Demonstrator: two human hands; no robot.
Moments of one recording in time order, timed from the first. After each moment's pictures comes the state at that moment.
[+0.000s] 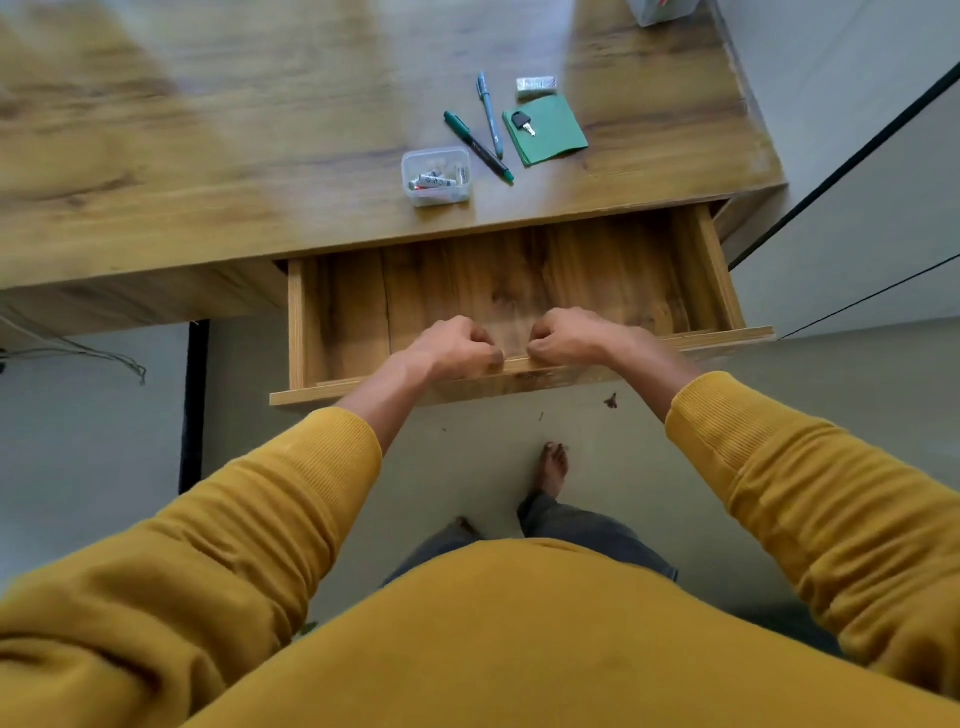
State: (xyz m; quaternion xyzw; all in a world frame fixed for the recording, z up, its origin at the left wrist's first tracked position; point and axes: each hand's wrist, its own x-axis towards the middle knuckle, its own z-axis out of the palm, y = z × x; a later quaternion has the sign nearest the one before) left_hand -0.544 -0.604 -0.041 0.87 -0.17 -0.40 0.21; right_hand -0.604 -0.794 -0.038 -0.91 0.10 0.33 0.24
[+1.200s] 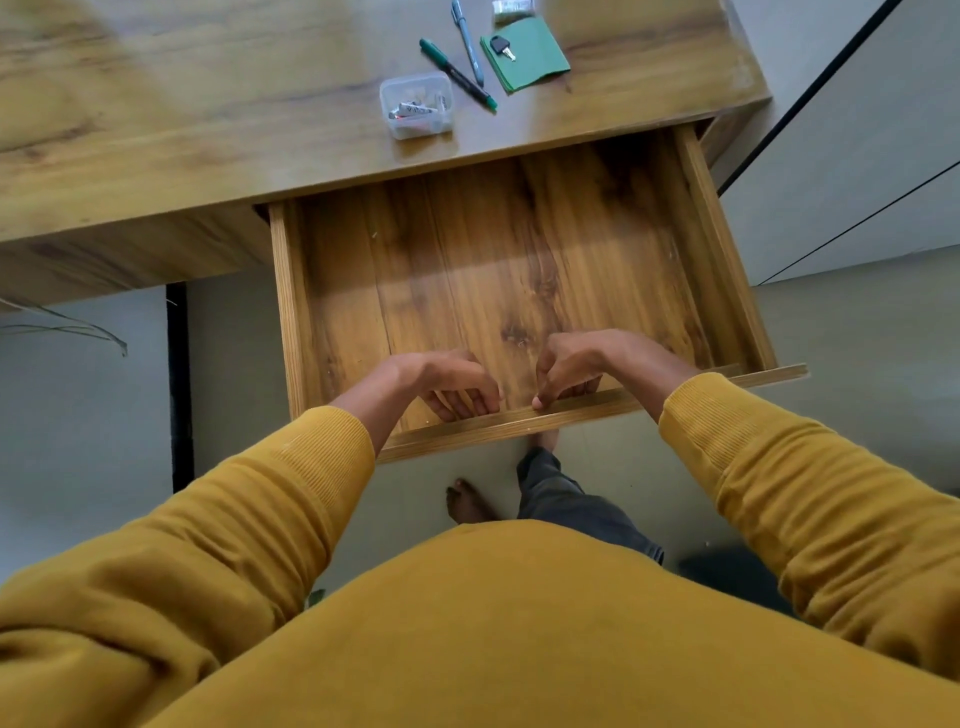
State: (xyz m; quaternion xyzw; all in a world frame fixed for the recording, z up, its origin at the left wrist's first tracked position) left_hand -0.612 -0.567 -0.090 0.74 -0.11 -0.64 0.18; right_hand -0.688 -0.765 -0.077 -0.82 0.10 0.50 0.25
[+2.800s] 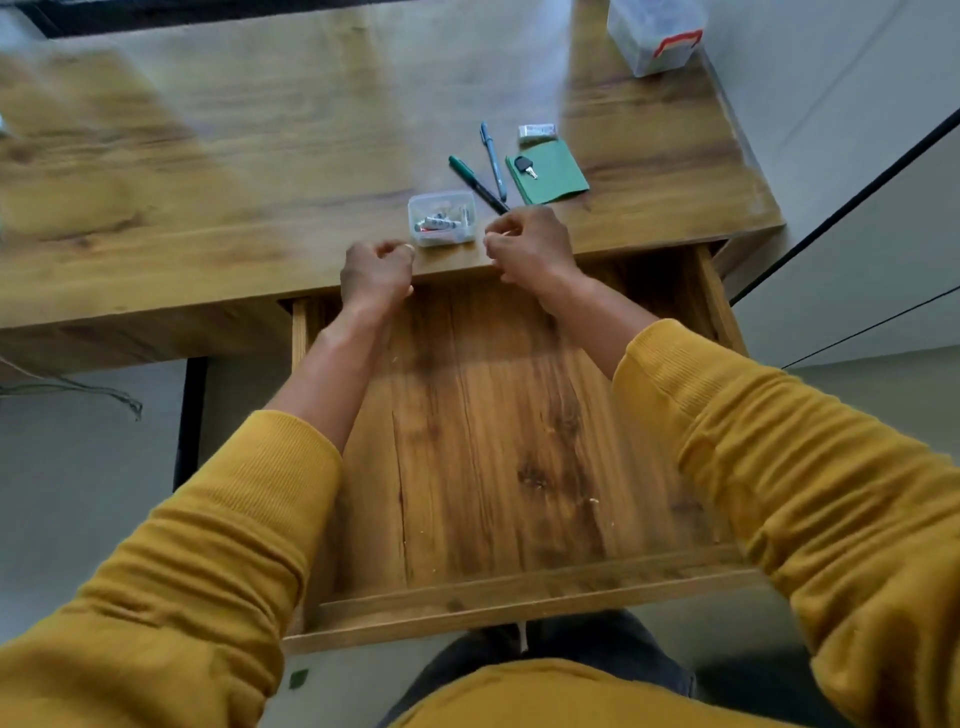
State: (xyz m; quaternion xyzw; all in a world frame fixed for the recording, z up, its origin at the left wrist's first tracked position) left_hand -0.446 -0.587 -0.006 0.82 0.11 -0.15 0.55; right_hand -0.494 -0.773 0.001 -0.85 0.20 -0.02 0.49
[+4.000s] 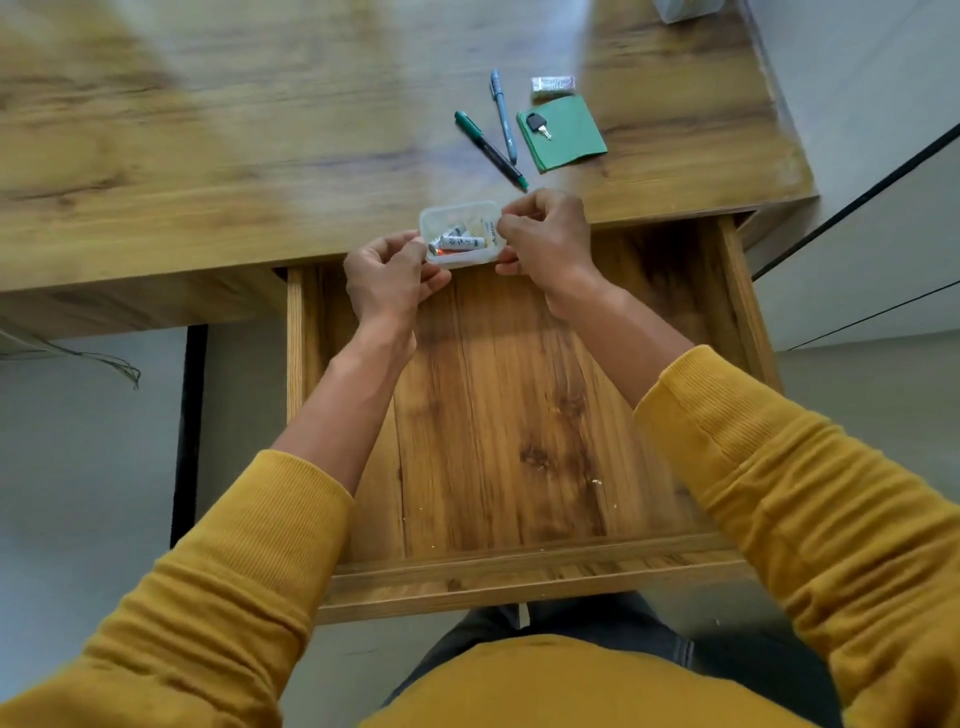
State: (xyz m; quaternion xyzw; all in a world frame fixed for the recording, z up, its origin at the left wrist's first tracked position) left_hand -0.495 -0.596 -0.009 0.67 0.19 -0.10 0.71; right_hand -0.521 -0.760 0.001 -0.74 0.26 -0.05 0.61
